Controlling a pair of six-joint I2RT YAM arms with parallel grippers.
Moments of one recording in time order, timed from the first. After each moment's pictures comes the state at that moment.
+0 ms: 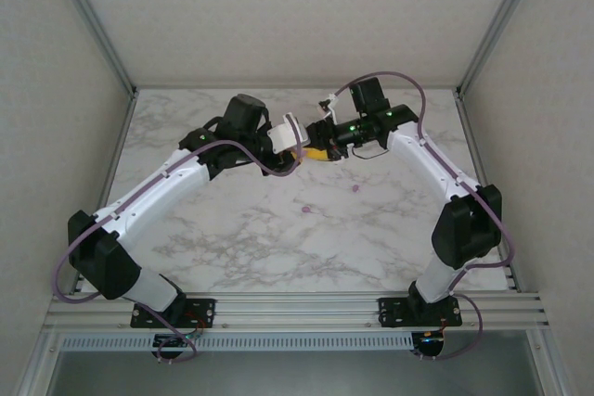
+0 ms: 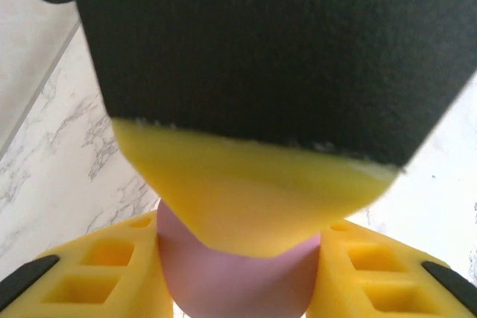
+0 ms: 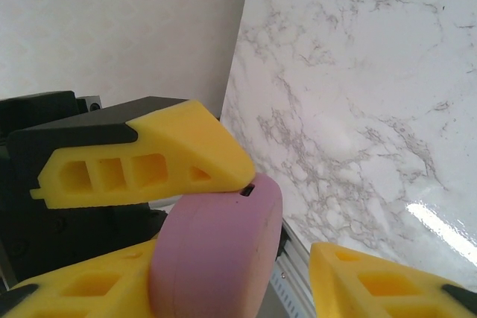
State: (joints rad) left arm -0.66 1.50 1.42 -0.62 0.34 0.55; right arm 0.45 1.69 1.55 -0.79 -1.02 0.48
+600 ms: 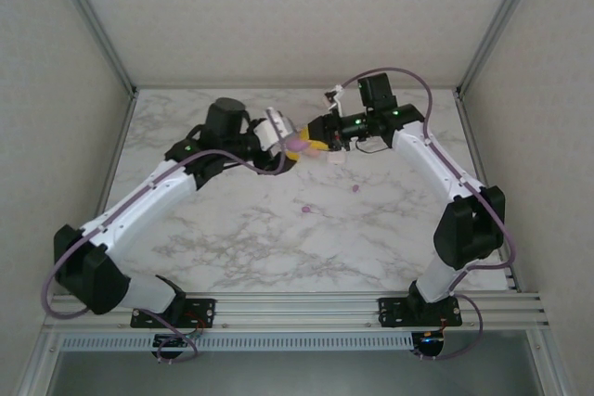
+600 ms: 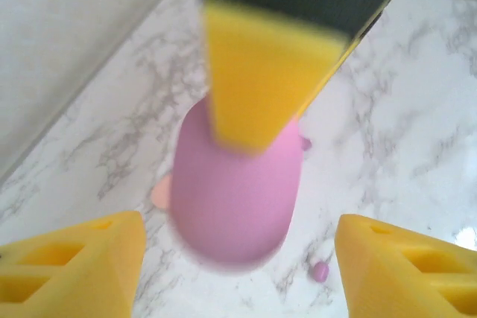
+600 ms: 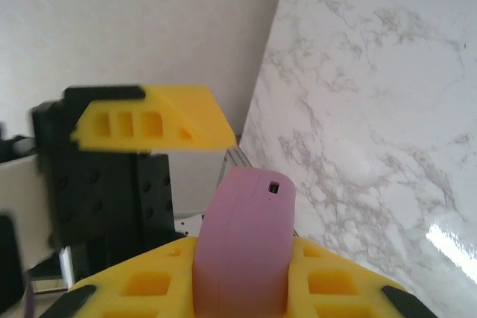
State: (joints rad) left arm -0.57 1.37 1.22 -0.35 0.45 0.39; right arm 0.39 1.67 1.53 -0.64 -1.09 0.57
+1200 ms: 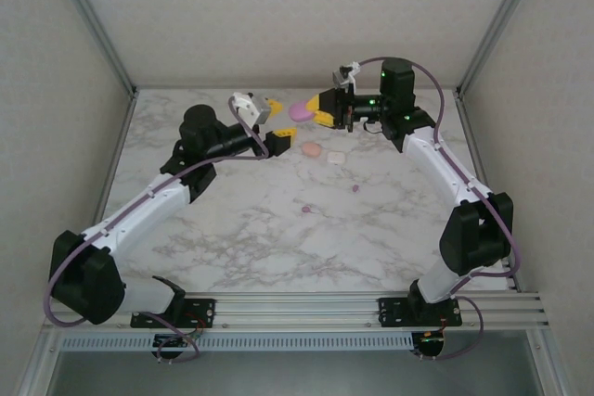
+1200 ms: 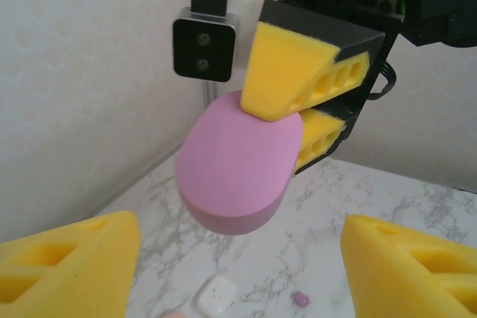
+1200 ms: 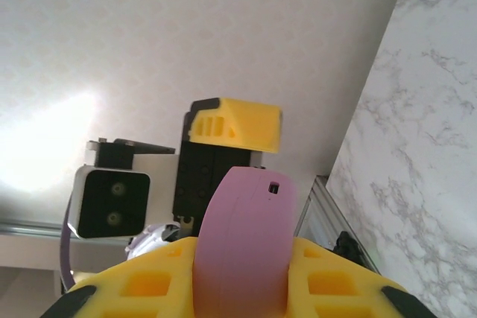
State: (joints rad) left arm -0.51 1.35 1.04 0.31 0.61 0.05; right arm 0.34 1.62 1.45 -0.04 -1.24 1.11
